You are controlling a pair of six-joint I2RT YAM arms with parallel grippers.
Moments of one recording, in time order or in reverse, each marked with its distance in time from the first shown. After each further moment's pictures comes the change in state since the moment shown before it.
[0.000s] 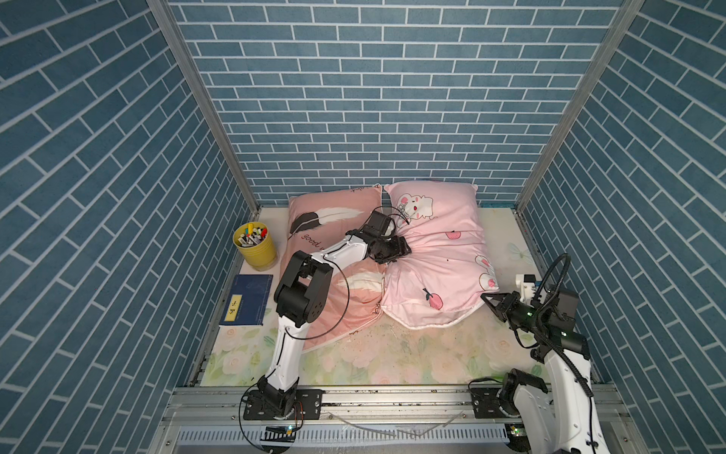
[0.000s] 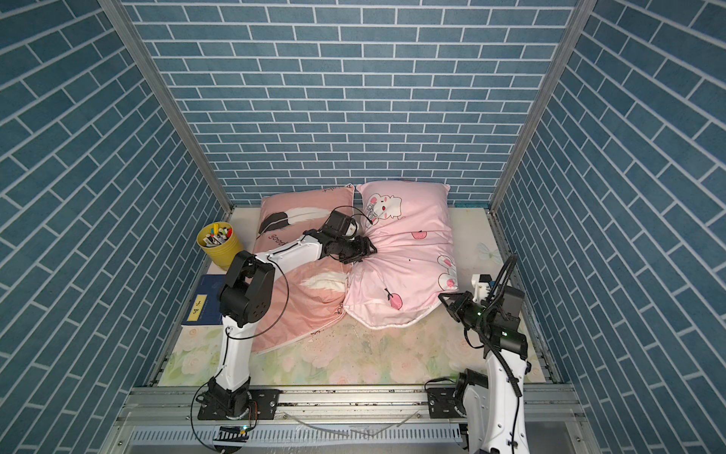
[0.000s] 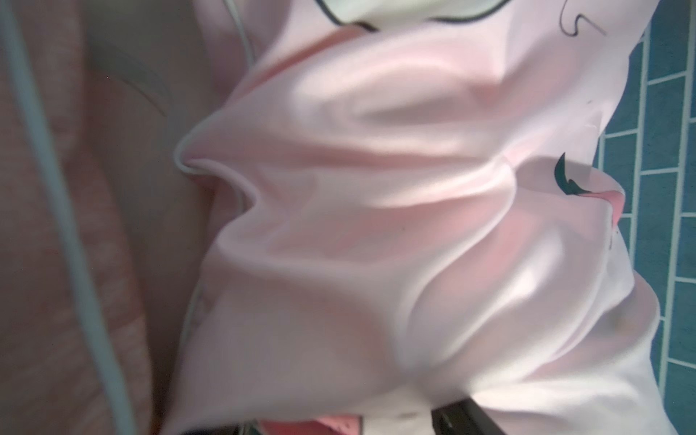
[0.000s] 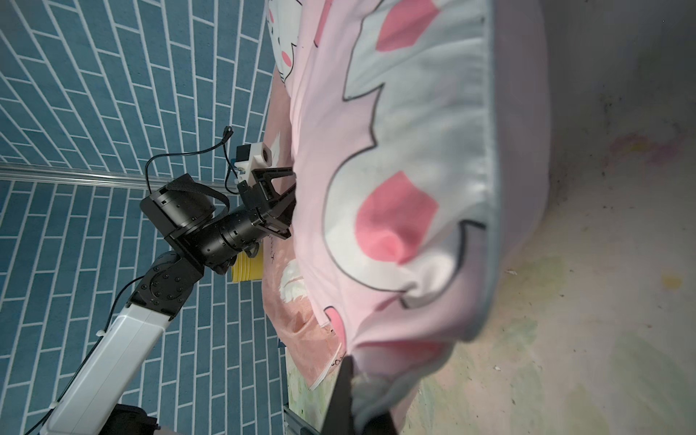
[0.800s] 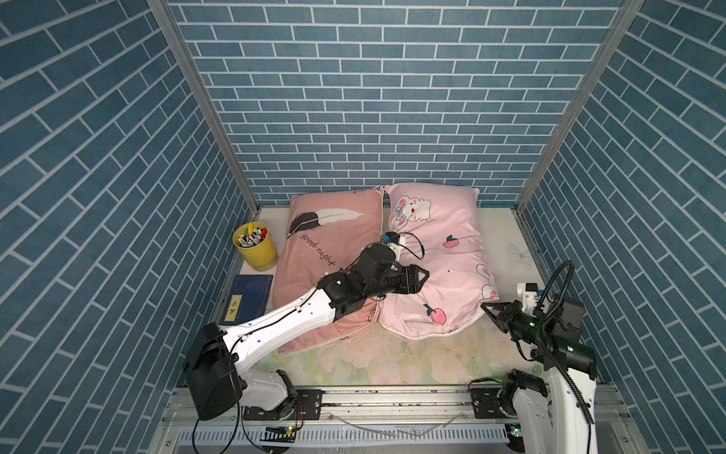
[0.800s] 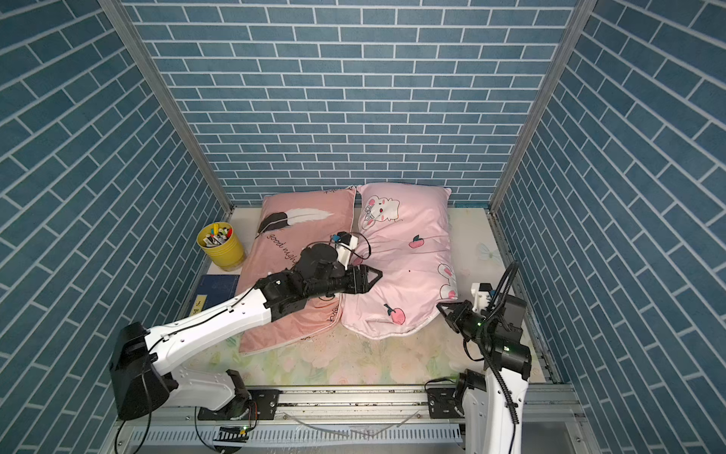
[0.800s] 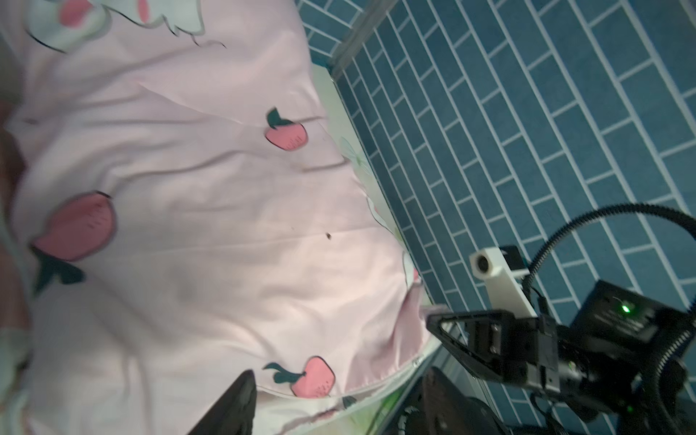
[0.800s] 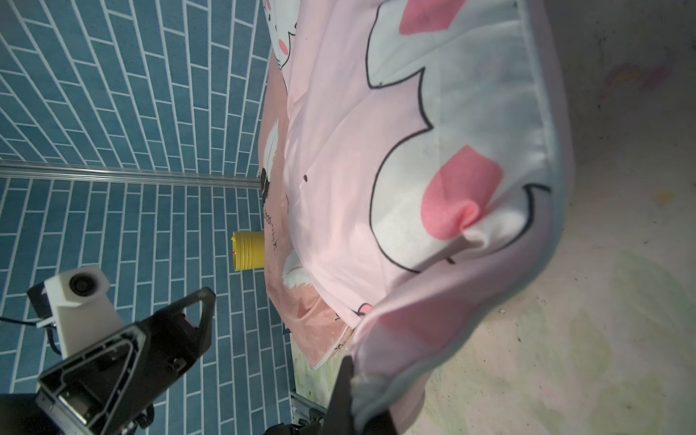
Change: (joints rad) left arm -0.423 -0.743 -0.542 0.205 -0.202 -0.126; right arm 0.005 -0.123 0.035 -0.220 0.021 -0.001
